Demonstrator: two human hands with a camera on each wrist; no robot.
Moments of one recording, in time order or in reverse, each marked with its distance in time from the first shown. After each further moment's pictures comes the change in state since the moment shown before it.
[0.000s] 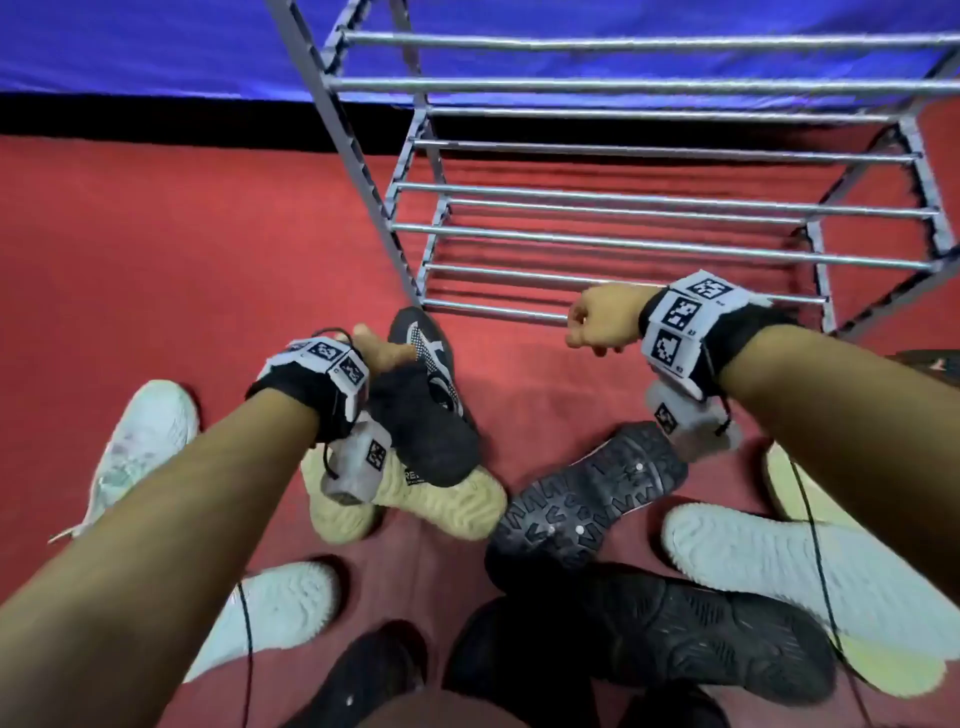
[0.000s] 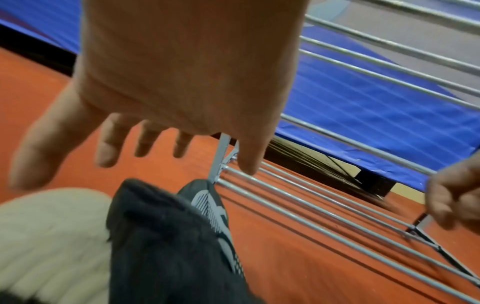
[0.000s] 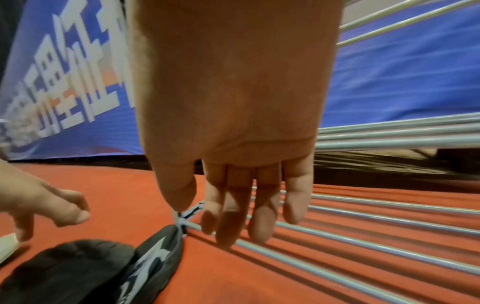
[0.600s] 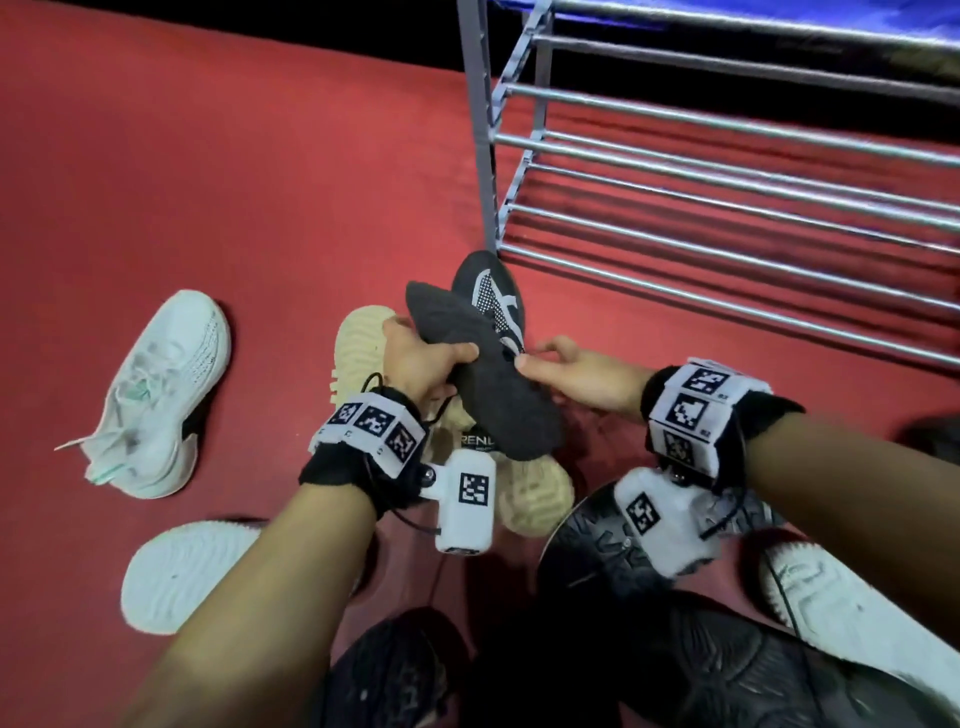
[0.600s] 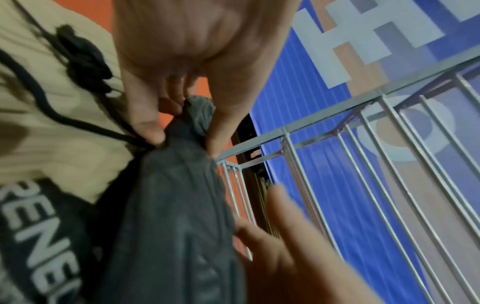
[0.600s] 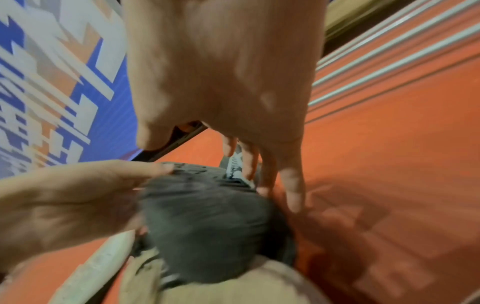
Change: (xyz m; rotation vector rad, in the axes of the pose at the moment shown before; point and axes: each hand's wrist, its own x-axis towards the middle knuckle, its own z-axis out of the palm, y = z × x) left_hand 0.027 -0.071 0.064 -0.993 0.143 -0.092; right_hand 0.068 -0.083 0.116 0.741 -0.121 -0.035
